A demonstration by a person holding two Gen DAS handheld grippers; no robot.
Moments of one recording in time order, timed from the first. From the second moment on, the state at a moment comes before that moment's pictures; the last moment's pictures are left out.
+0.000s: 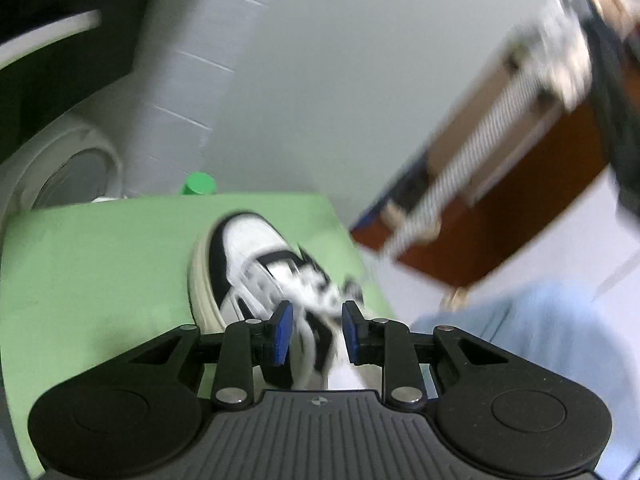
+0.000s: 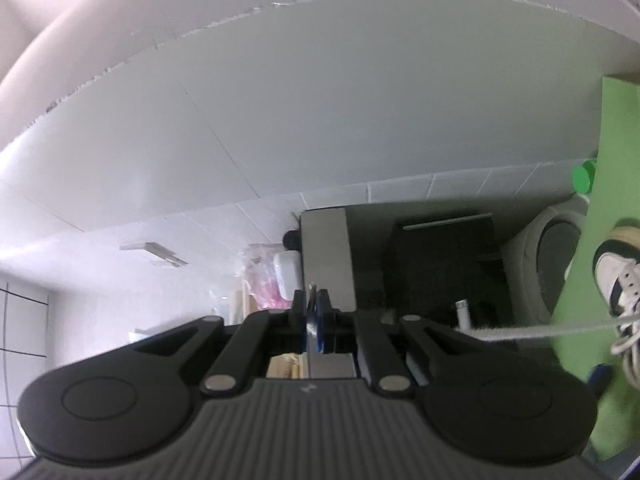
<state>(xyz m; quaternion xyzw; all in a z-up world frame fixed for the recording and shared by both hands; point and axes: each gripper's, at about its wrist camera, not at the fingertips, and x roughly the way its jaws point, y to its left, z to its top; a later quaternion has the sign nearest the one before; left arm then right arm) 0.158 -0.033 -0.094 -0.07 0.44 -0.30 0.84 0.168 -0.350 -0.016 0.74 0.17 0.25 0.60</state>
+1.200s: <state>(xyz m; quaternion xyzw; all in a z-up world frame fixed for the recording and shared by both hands) 0.149 0.028 -0.065 -0.24 0.41 -0.25 0.84 0.140 -0.255 0.069 -0.07 0.35 0.23 0.91</state>
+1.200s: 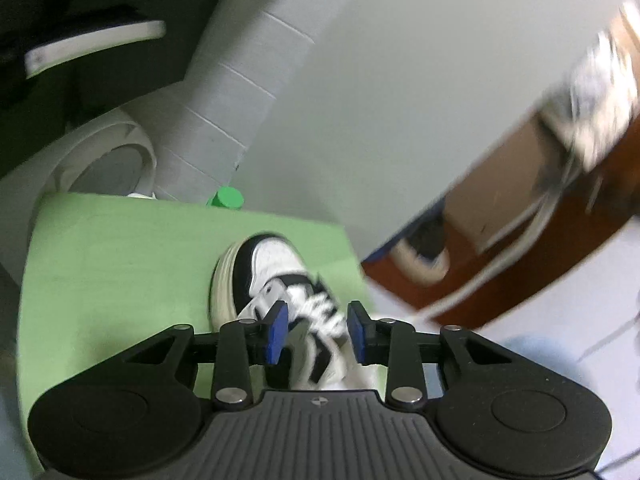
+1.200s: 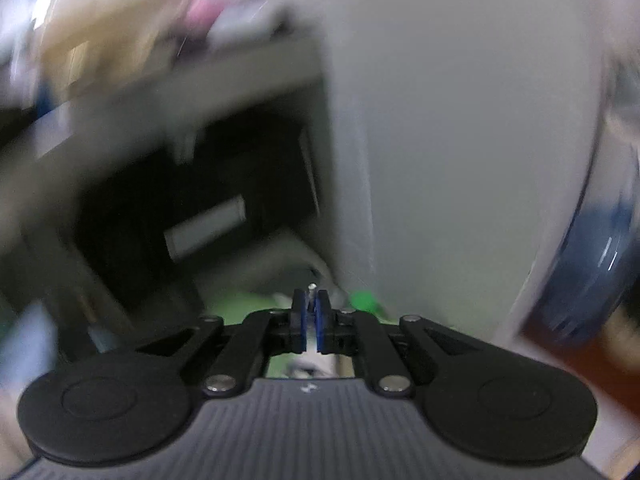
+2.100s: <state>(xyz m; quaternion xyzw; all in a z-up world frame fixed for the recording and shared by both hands) 0.159 0.063 -0.087 -0.33 0.44 -0.18 0.82 0.090 -0.113 -0.077 -0.37 0.35 0.31 0.80</state>
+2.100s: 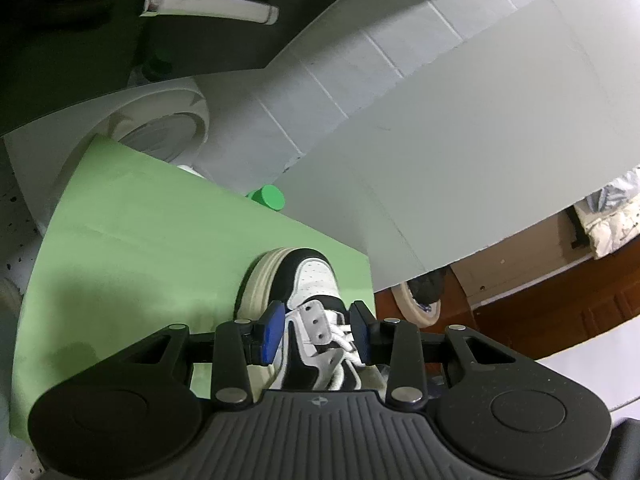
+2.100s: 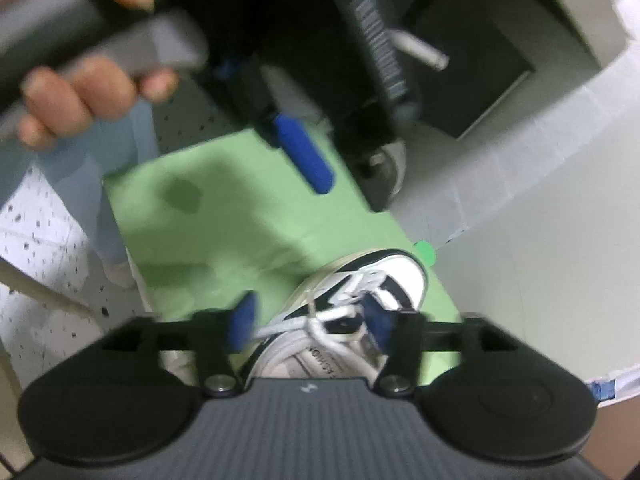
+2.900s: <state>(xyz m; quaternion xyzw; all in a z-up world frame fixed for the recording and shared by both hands) 0.127 -0.002 -0.060 0.04 0.36 -0.09 0.93 0.084 -0.196 -0.031 -0.16 0.42 0.17 0.88</state>
